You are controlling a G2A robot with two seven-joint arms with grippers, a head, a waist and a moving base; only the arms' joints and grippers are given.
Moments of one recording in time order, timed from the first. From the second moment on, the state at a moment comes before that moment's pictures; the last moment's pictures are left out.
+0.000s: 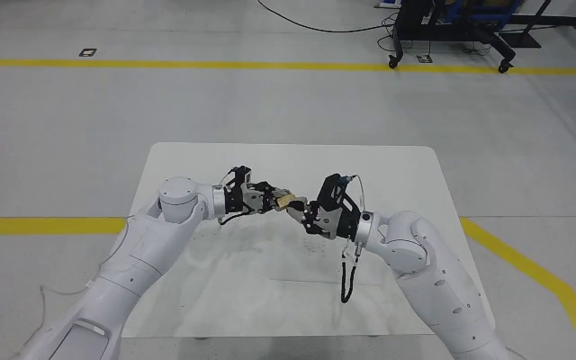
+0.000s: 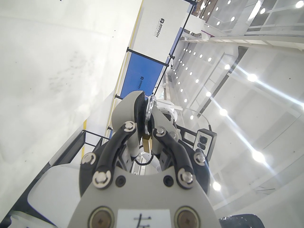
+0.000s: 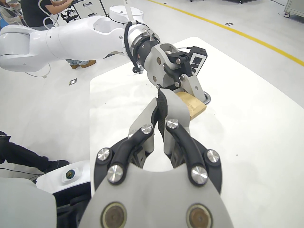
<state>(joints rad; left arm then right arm) 0.82 -1.12 -0.85 -1.18 -0.73 0.31 -0.98 -1.29 -1.21 1.18 -1.74 -0.77 -0.63 0.52</state>
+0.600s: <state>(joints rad) 0.84 -1.12 -0.91 -1.21 -0.67 0.17 -0.96 -1.34 -1.19 1.25 -1.88 -0.78 -0.73 0.44</state>
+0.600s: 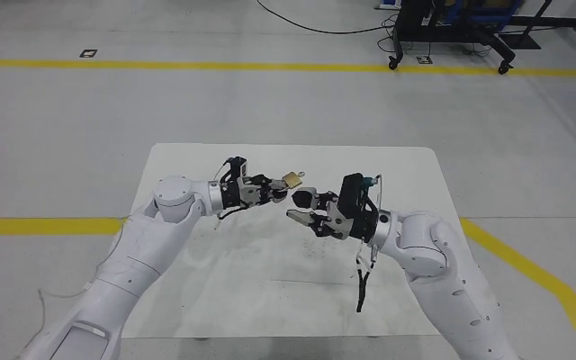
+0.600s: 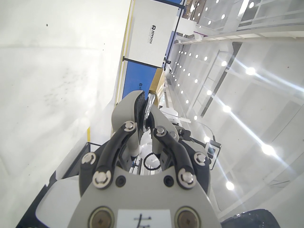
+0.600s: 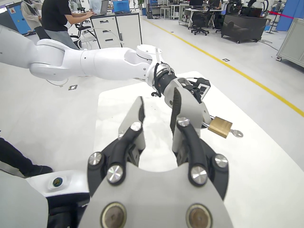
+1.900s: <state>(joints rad) 0.90 -1.11 -0.97 -1.29 -0.49 -0.08 -1.01 -1.37 -1.15 1.23 -1.90 -1.03 -0.78 0.43</state>
